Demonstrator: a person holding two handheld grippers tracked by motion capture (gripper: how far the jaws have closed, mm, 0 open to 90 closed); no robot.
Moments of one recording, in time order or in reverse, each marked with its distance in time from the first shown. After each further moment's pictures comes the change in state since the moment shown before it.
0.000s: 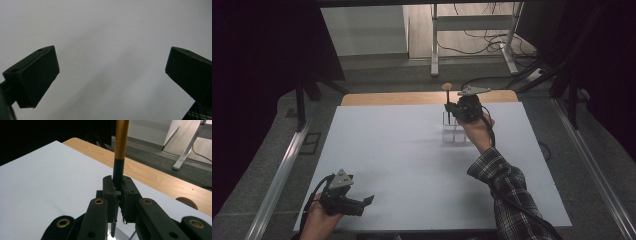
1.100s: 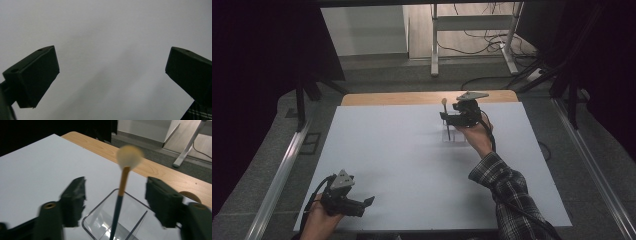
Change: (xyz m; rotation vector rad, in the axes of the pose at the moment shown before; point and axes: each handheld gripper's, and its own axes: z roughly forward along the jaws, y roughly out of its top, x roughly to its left) left arm -0.002 0.000 0.002 0.019 -0.001 0.007; right arm -0.001 -0.014 0.008 0.022 0.002 0.004
